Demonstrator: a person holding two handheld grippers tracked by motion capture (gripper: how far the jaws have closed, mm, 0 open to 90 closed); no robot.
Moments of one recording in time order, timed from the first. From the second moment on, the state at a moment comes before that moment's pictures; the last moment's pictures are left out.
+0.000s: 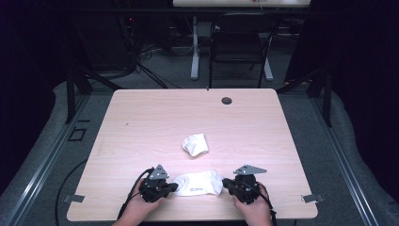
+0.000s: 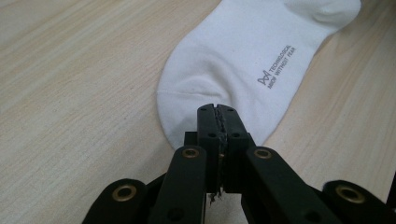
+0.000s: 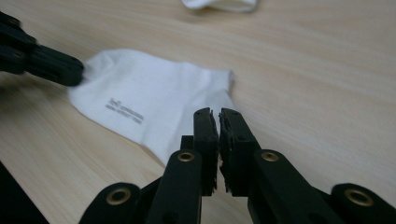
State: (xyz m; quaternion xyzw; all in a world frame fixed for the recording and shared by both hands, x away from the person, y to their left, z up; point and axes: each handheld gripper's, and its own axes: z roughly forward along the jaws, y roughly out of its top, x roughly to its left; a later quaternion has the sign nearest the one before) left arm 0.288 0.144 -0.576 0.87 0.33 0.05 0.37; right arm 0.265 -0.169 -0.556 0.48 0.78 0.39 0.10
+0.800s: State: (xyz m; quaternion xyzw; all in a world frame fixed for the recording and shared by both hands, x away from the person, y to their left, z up) left arm 0.284 0.145 -0.576 0.87 0.32 0.05 0.37; right arm 0.272 -0.157 -0.575 0.46 0.81 0.35 0.10
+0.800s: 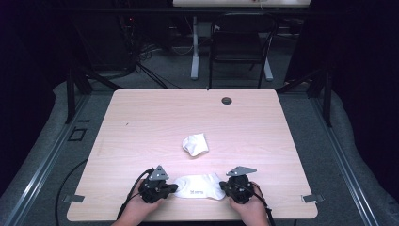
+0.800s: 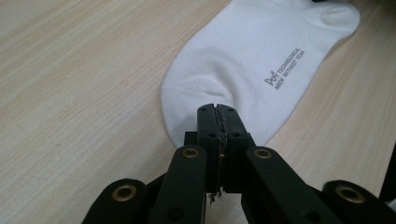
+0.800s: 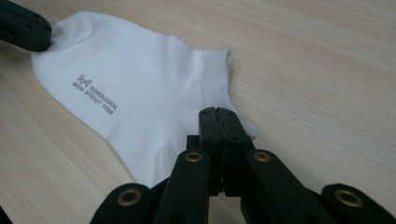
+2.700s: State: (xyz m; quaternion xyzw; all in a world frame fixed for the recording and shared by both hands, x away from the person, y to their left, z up) left arm 0.299 0.175 -0.561 0.83 0.37 0.09 0.41; right arm 0.293 -0.136 -0.537 0.42 0.81 0.37 0.14
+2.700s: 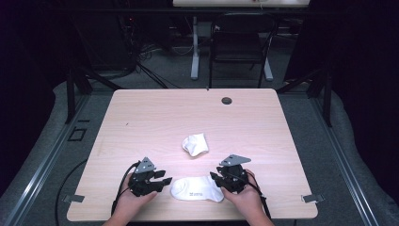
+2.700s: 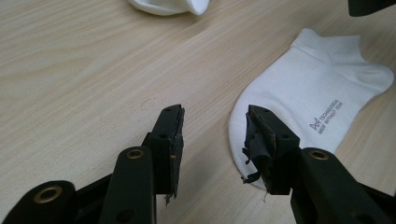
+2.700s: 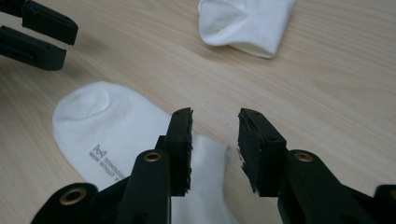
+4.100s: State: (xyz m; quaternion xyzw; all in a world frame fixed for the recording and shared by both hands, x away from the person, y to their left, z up) left arm 0.307 0.185 -0.562 0.82 0.38 0.08 0.42; right arm 0.397 -0.041 -0.545 0.42 0.84 0.32 0.15
